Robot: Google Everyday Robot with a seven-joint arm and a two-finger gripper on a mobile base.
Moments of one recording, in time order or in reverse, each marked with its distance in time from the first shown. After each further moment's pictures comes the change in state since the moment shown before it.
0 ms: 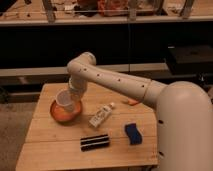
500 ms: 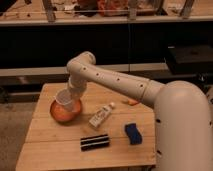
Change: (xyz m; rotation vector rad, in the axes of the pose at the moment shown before) arm 0.009 0.000 0.002 0.005 0.011 -0.014
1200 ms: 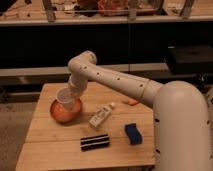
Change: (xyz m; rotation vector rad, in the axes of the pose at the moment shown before) arm 0.009 0.001 0.002 0.016 0.005 -0.016
